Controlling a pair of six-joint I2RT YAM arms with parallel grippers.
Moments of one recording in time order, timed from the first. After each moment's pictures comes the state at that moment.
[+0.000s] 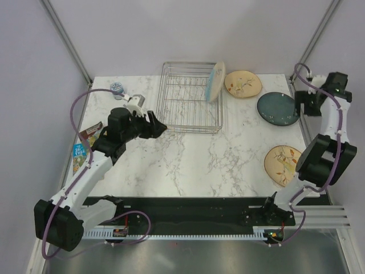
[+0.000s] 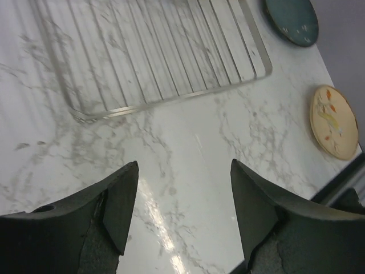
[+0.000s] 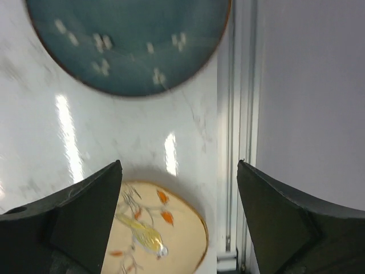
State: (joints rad) left arm -0.30 1.07 0.87 -0.20 0.27 -0.34; right arm -0.40 1.70 1.65 -0.77 -0.12 -0.32
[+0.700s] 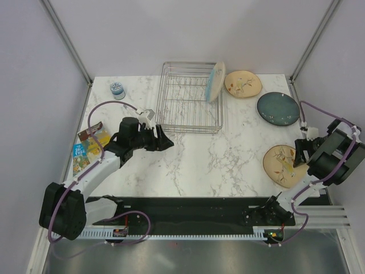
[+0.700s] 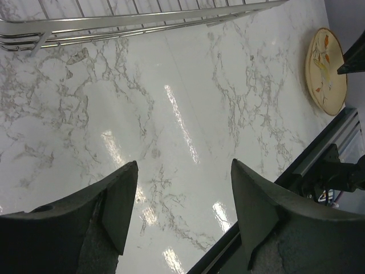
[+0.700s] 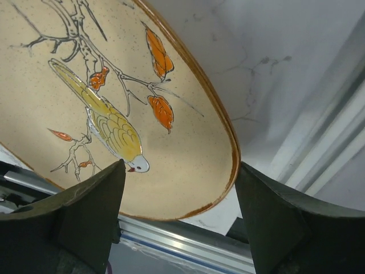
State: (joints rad) left arm -0.36 1.16 0.67 -0.07 0.45 -0.43; right arm -0.77 1.85 1.28 -1.10 -0.27 -0.87
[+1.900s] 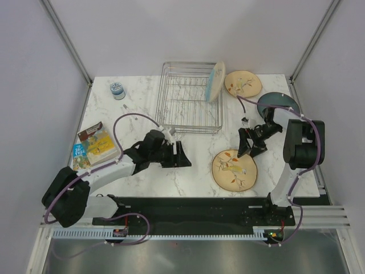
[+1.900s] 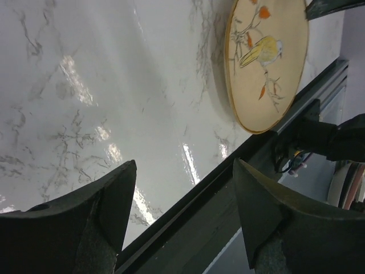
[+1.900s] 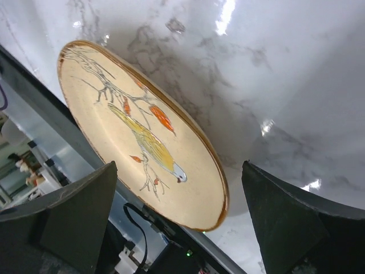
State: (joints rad) left arm -0.66 1.26 0.64 -0.07 0.37 -0.70; right arm -0.08 1.93 1.25 -1.11 -0.64 -0.44
